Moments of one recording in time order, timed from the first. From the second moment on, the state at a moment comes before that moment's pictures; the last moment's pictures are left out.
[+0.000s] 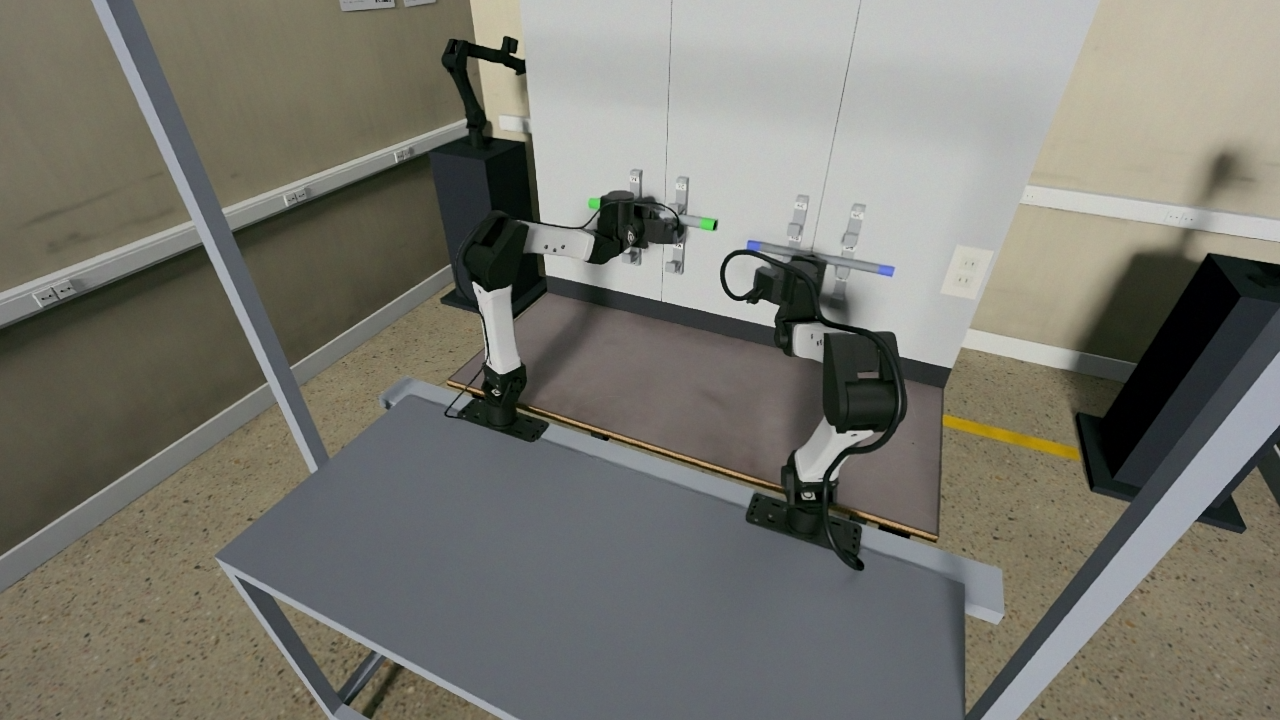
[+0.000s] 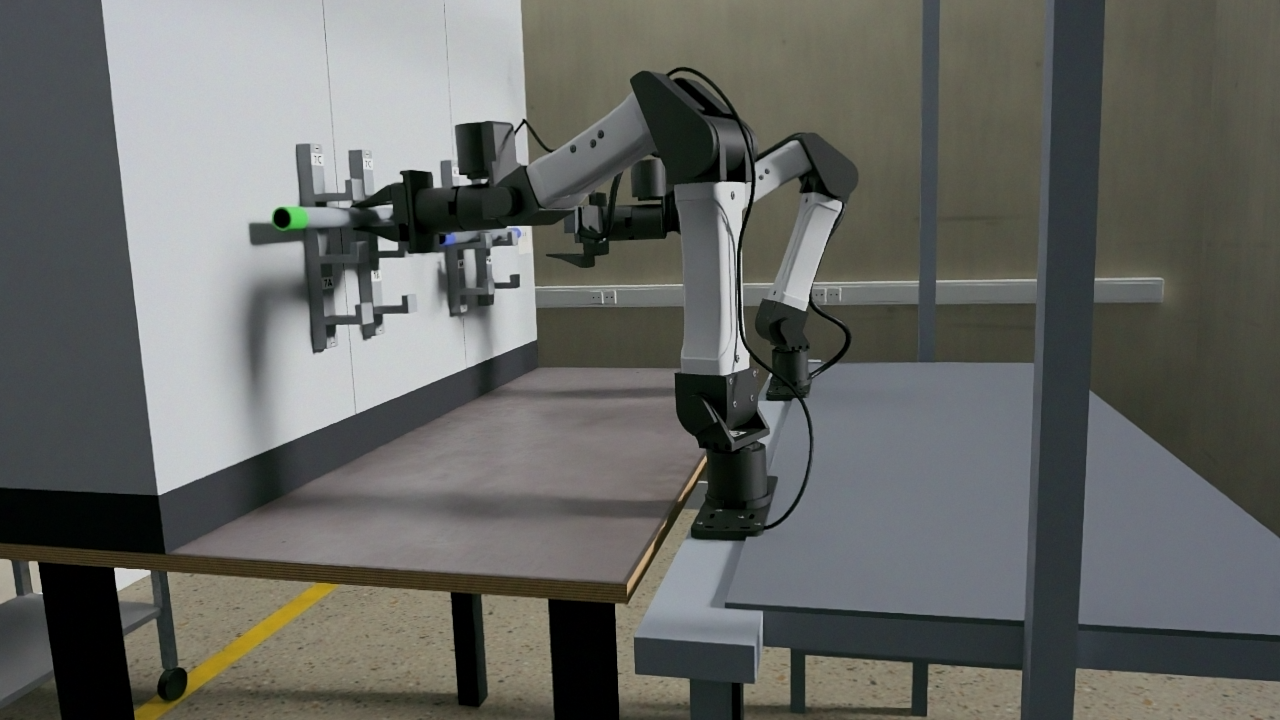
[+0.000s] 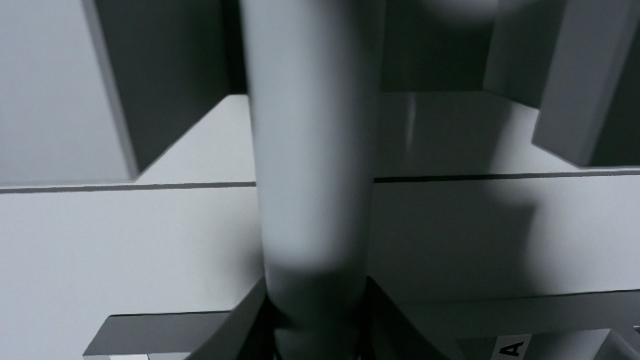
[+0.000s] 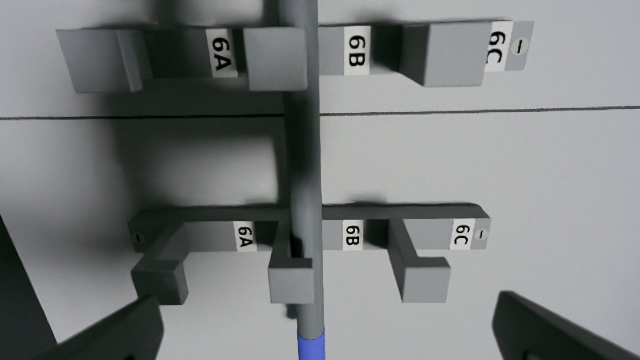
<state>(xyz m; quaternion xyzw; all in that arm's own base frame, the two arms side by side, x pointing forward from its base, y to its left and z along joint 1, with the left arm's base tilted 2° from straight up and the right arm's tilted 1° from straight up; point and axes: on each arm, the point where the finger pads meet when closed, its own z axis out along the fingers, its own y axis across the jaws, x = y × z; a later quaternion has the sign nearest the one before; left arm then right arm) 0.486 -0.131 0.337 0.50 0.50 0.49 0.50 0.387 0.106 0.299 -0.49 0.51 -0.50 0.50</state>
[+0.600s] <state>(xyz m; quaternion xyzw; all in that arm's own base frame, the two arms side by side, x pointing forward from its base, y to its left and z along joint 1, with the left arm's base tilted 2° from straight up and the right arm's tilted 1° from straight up) 0.485 -0.131 0.333 0.51 0.50 0.49 0.50 0.387 0.106 0.299 -0.49 0.51 -0.50 0.50</state>
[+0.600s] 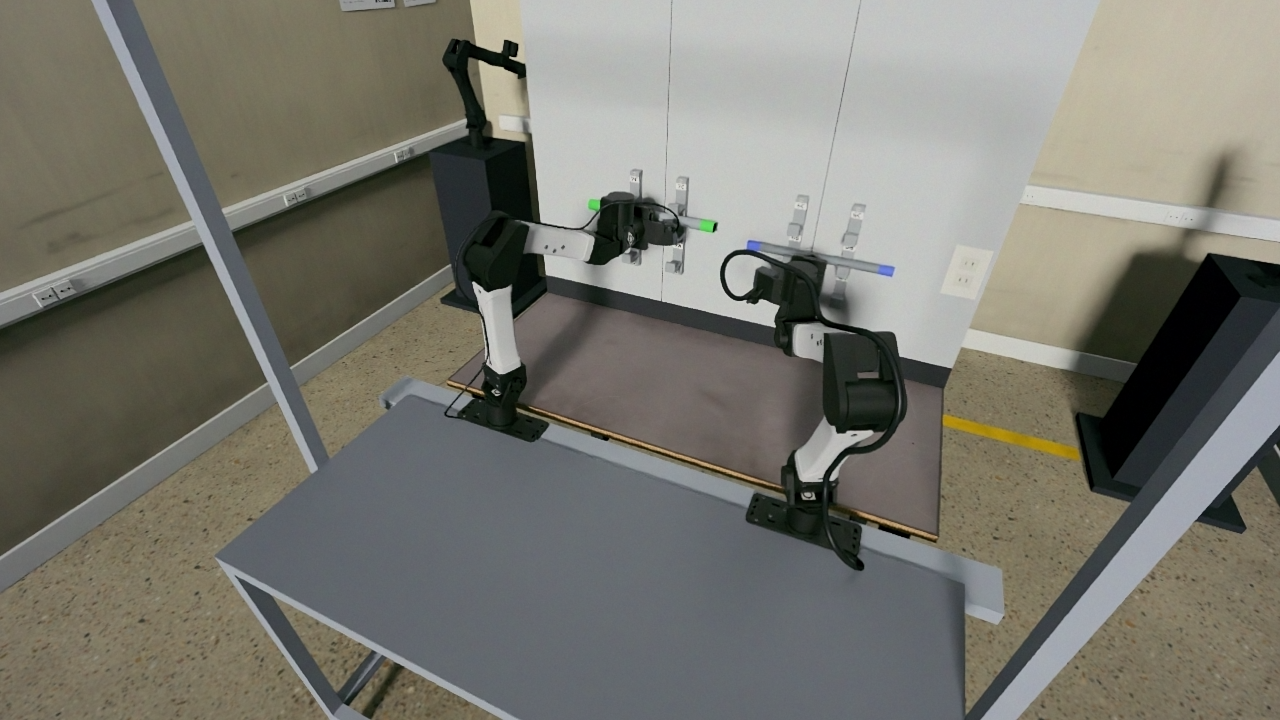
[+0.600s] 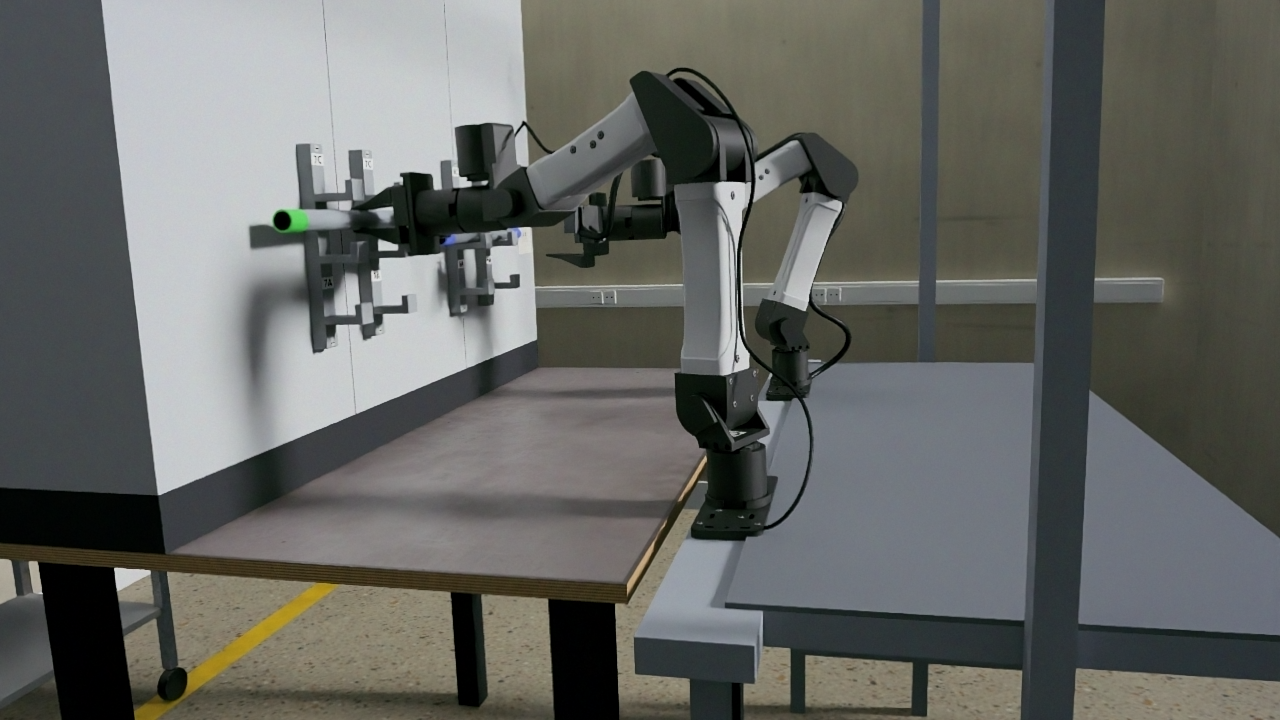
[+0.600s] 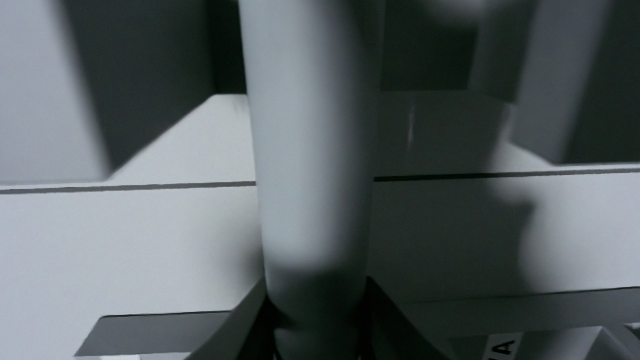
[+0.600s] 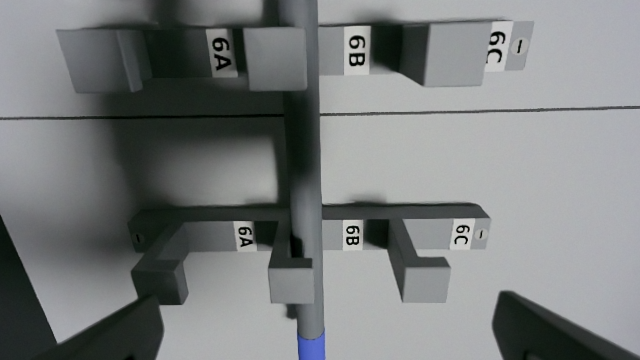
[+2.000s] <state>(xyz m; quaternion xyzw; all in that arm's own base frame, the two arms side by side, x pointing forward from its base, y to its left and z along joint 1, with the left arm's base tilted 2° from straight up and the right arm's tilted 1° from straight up) 0.484 -0.130 0.322 0.51 0.51 0.49 0.49 0.387 0.106 0.299 -0.49 0.51 -0.50 0.50</state>
